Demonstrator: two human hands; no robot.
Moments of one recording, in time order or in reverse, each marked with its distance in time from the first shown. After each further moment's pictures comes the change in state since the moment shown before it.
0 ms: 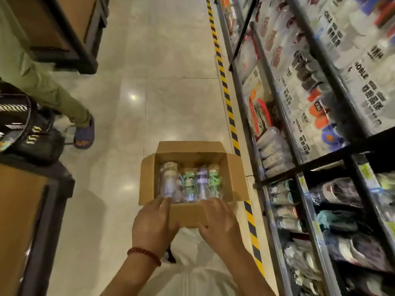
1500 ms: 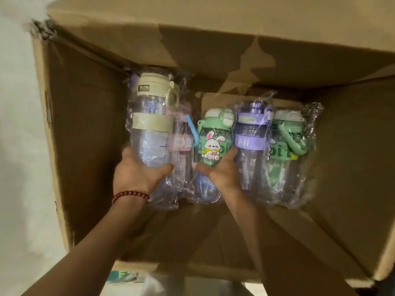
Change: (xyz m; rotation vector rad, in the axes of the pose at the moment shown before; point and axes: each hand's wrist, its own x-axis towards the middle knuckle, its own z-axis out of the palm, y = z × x) left_hand 0.374 -0.182 0.502 -0.467 -0.224 -0.921; right_hand 0.393 0.249 0.539 0.723 -0.365 0.800
